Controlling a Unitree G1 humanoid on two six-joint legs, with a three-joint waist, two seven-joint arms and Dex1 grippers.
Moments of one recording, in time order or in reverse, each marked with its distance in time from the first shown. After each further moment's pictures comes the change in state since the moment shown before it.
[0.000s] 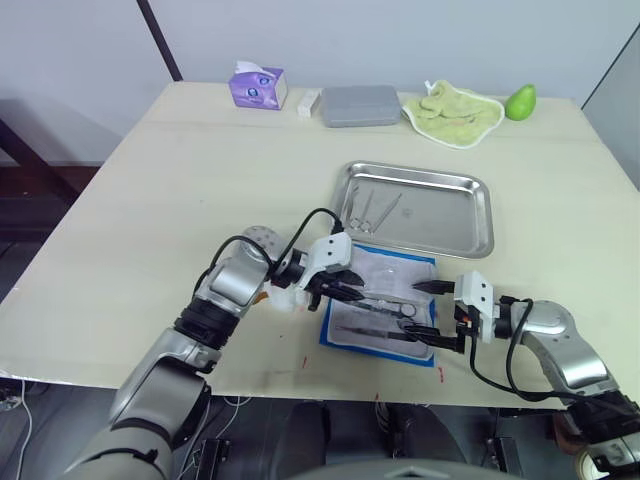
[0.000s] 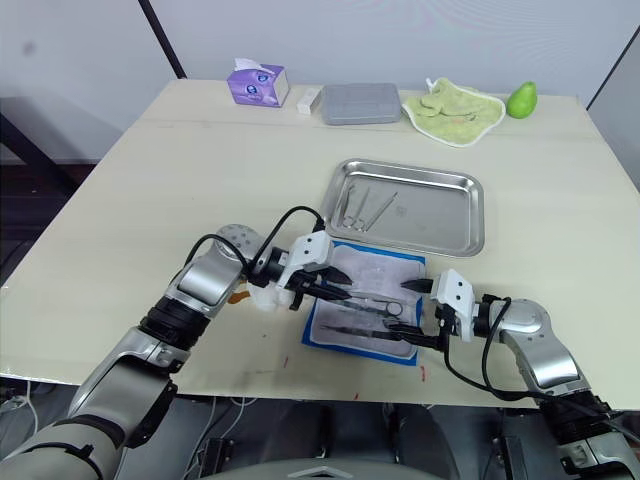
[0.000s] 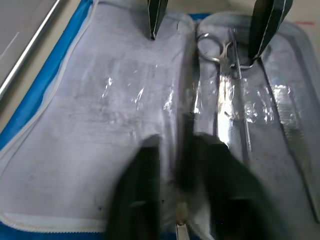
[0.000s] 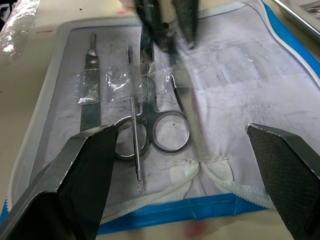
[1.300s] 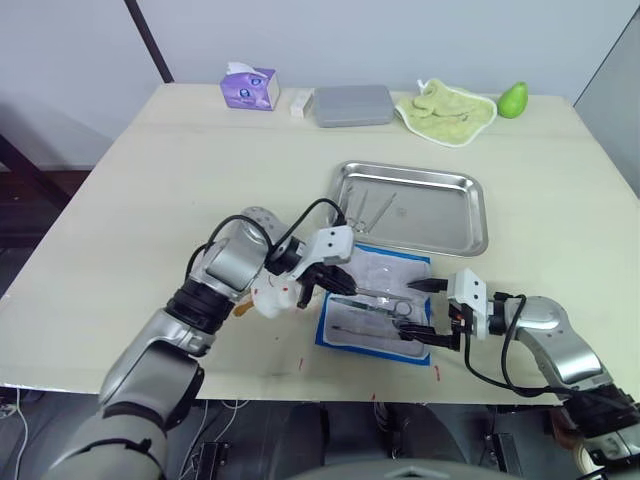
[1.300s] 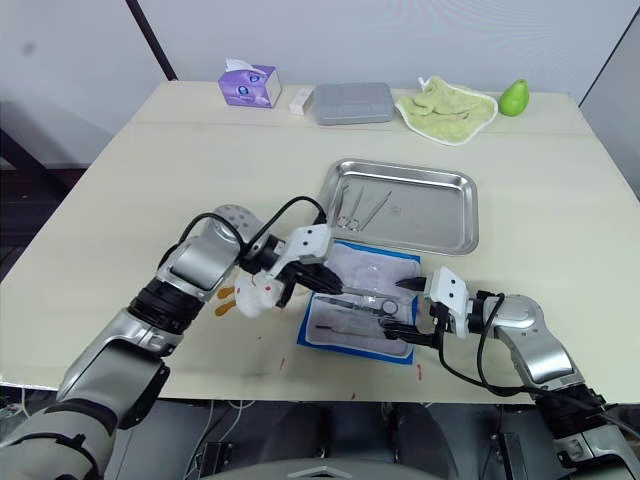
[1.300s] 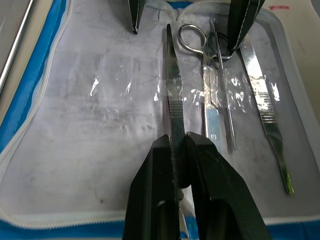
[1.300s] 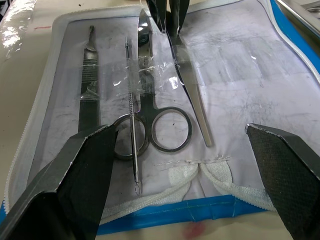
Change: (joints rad) left arm -0.113 0.067 -0.040 -0.044 0.031 0.134 -0.115; right arm -0.028 0.001 0.035 0.002 -0.018 0.012 -0.007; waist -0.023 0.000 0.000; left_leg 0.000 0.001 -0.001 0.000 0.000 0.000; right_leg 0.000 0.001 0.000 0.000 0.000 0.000
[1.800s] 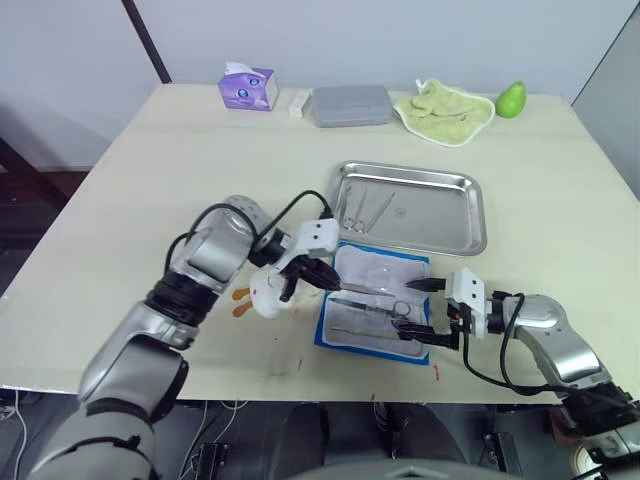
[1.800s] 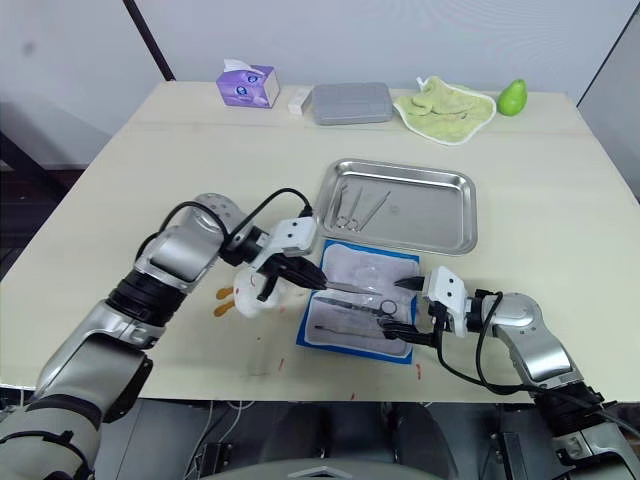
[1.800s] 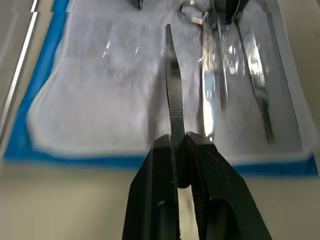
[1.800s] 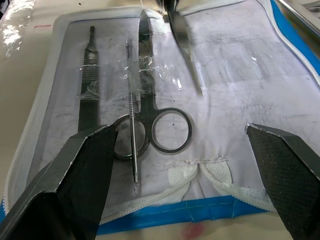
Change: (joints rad) left arm -0.014 0.139 0.025 -0.028 -0.022 -0.002 -0.061; right arm -0.009 0.000 0.008 0.004 -0.005 0.004 0.001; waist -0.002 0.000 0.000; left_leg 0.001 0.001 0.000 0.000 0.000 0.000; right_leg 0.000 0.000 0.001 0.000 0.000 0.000
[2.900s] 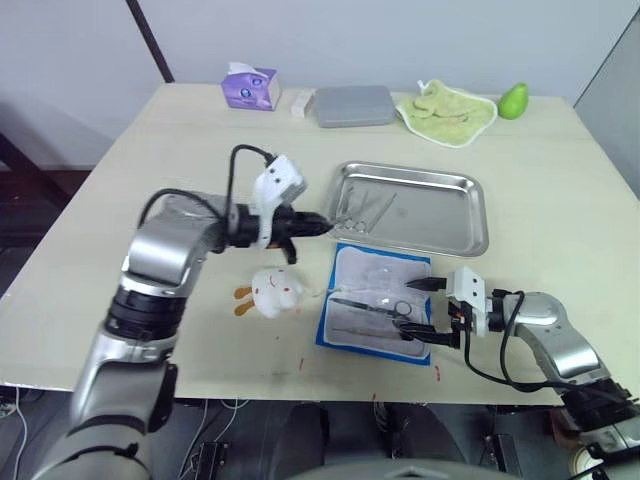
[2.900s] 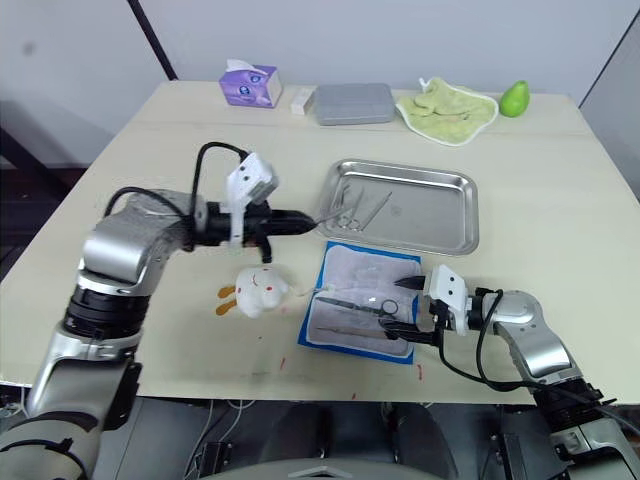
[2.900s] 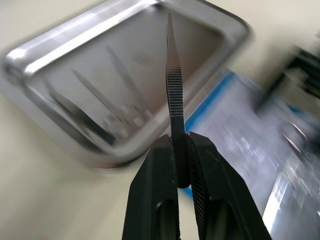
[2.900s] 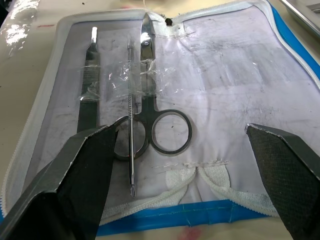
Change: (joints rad) left arm 0.046 -0.195 0.327 -0.303 -0.228 0.621 0.686; right arm -0.021 0.000 -0.006 0.030 0.002 -0.012 0.032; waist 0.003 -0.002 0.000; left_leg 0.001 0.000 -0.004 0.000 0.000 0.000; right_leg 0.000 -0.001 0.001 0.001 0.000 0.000
